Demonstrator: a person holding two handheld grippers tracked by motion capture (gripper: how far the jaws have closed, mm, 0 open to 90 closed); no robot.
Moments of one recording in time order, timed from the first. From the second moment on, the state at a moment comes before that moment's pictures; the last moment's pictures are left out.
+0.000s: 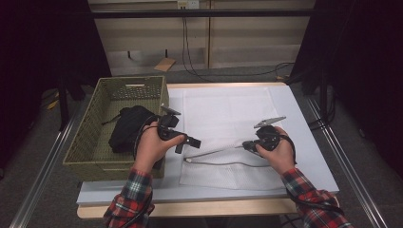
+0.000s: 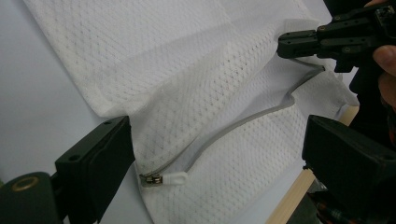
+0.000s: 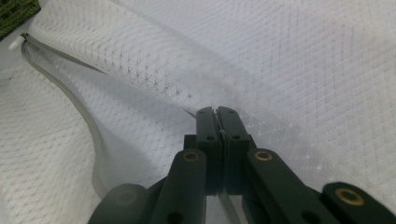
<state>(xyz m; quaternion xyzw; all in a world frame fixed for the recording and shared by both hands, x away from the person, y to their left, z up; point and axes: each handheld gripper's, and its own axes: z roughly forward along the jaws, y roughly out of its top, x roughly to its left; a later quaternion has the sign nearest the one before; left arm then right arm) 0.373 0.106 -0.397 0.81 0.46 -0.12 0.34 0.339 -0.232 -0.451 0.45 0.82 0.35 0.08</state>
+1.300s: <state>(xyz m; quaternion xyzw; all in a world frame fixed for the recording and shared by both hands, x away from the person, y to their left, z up) 0.372 0.104 -0.399 0.81 0.47 -0.12 0.33 0.324 -0.215 -0.466 0.41 0.85 0.32 0.08</state>
